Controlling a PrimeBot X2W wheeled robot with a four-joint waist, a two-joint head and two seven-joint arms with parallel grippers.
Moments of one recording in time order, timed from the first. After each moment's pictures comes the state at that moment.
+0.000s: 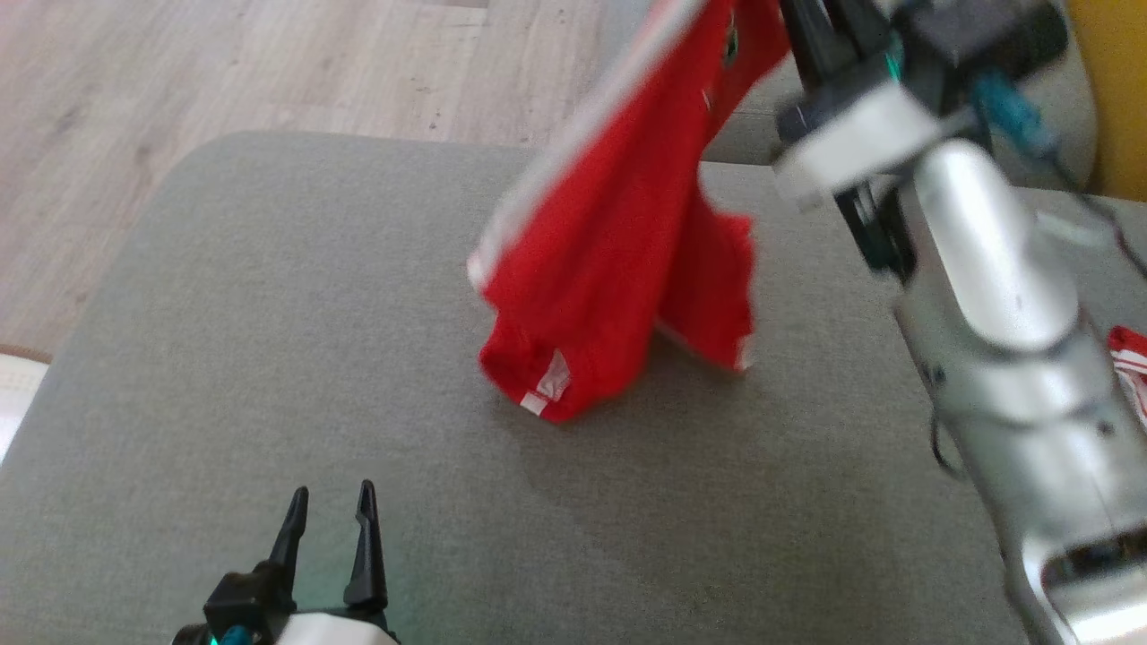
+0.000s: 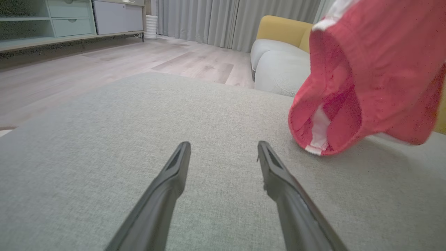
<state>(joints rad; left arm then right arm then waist) 0.03 0.05 -0.13 0.41 -0.25 -0.05 -0.26 -0.88 -0.11 0.38 0.57 0.11 0.13 -0.26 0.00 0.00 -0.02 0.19</state>
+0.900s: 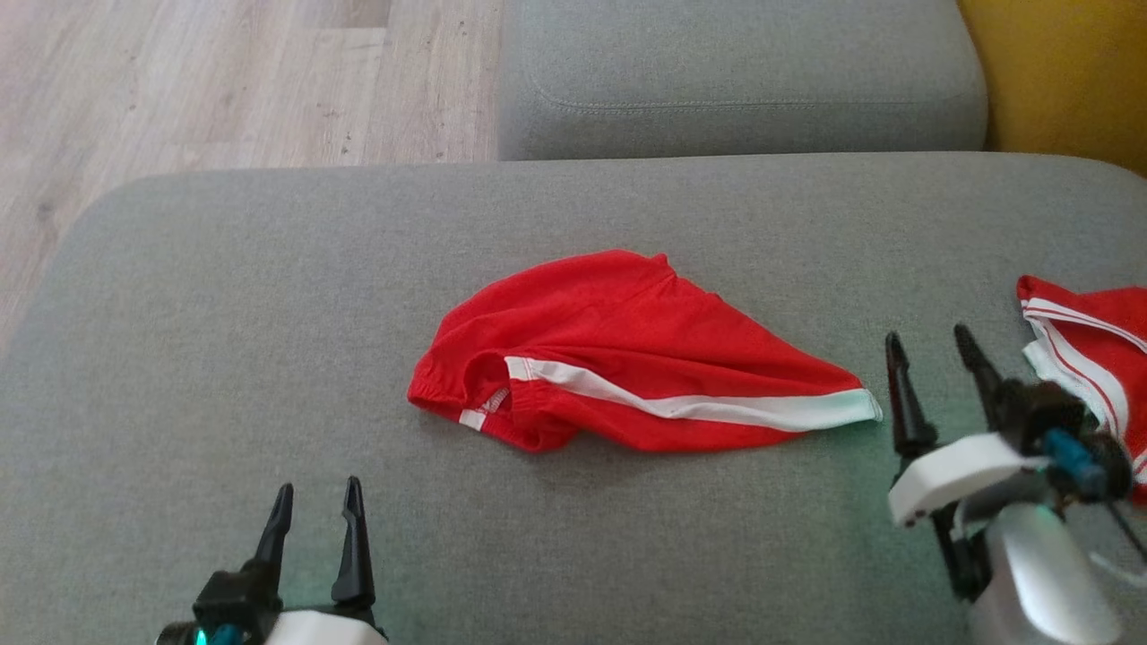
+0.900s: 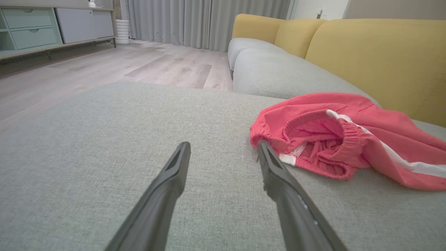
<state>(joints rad) 0.03 0.05 -0.09 0.40 -0.22 -0.04 -0.26 -0.27 -0.12 0.00 0.61 0.03 0.13 -0.26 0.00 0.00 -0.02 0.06</state>
